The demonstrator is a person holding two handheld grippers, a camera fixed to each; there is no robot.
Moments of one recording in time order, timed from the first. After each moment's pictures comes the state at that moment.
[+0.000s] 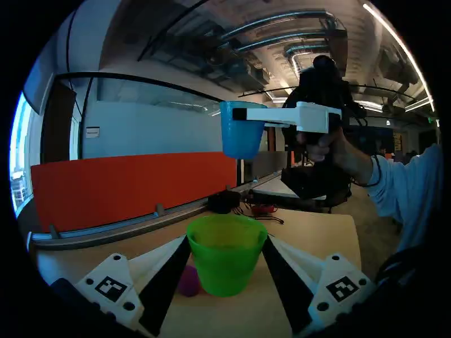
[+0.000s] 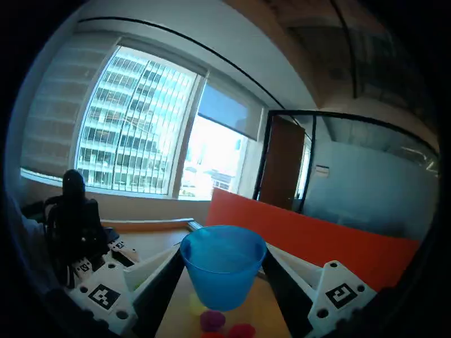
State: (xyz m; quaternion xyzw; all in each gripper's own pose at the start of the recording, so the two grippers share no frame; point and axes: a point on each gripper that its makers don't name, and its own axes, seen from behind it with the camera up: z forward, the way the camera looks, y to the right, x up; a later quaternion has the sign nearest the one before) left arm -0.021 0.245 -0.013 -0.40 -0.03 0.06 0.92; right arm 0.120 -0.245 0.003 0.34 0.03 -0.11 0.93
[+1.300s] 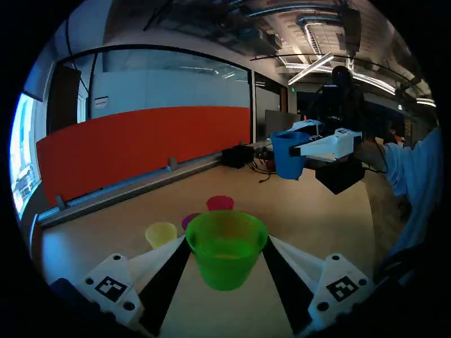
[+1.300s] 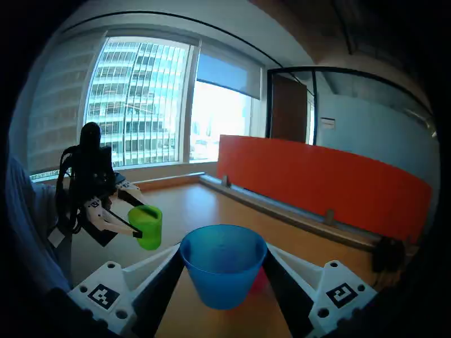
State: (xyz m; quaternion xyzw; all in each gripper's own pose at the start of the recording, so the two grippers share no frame) left arm -0.119 0.188 -0.008 -0.36 -0.15 0.10 0.92; right arm -0.061 -0.174 -0.017 0.37 -0.09 -0.09 0.92
